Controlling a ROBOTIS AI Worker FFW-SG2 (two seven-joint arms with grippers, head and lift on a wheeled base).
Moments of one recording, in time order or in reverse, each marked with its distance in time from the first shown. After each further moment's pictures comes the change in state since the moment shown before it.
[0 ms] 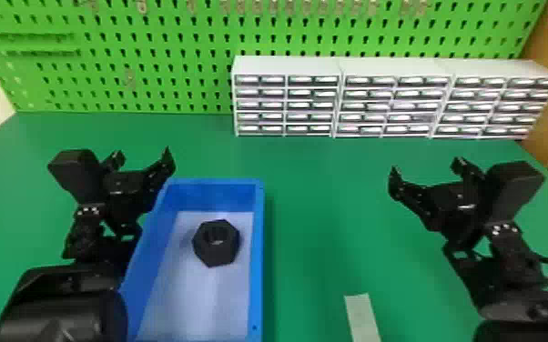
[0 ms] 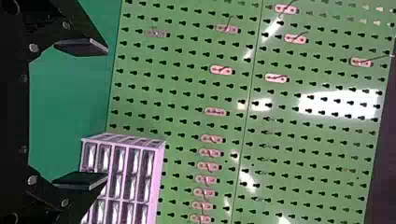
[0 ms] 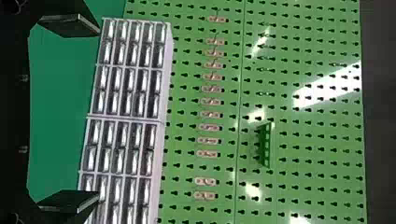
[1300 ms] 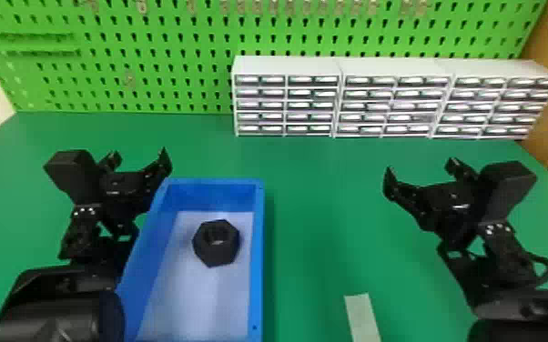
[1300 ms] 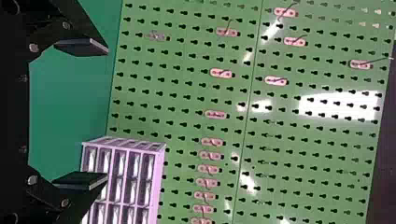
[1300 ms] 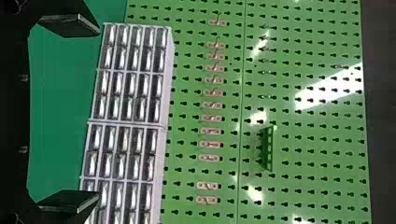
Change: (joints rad) left arm 0.001 0.000 0.012 0.000 -0.005 0.000 -0.003; right arm -0.008 0.004 0.011 0.012 -0.003 0.000 0.000
